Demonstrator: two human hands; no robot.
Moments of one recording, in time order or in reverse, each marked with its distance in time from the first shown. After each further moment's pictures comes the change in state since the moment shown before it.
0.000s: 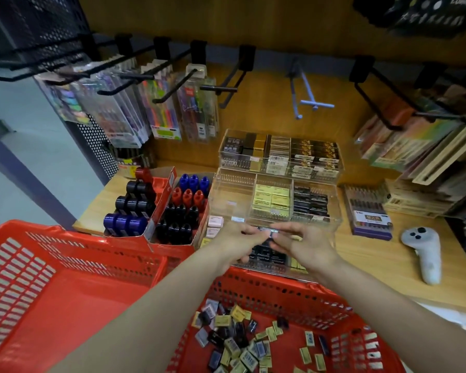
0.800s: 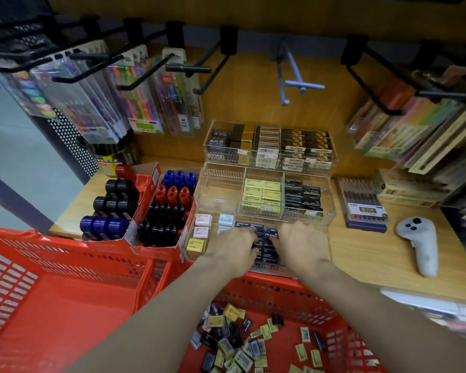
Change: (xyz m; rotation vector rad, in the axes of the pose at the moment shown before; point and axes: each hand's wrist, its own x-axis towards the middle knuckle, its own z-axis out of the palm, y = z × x) left_hand 0.026 -0.011 0.021 1.197 0.024 0.383; right_hand 0.027 0.020 0.001 -1.595 0.284 -0.249
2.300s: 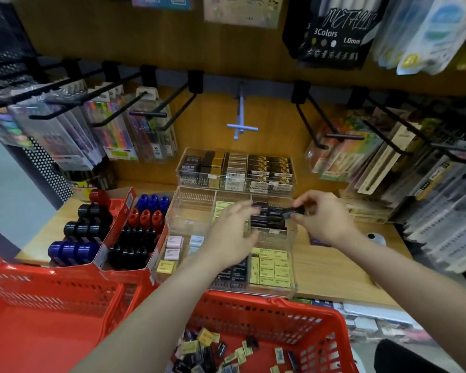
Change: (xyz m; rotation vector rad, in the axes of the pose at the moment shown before) left_hand 0.007 0.057 -0.055 -0.488 0.294 0.091; right_hand 0.010 0.113 -0.080 0.757 0.141 0.202
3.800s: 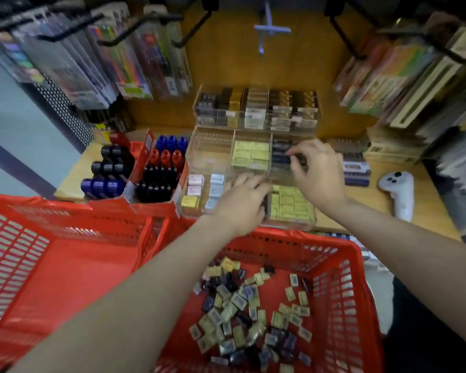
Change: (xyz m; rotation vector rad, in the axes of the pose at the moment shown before) left_hand -0.037 -0.029 0.015 0.493 -0.223 0.126; right_hand -0.014 0.004 0.074 -0.158 0.273 -0.362
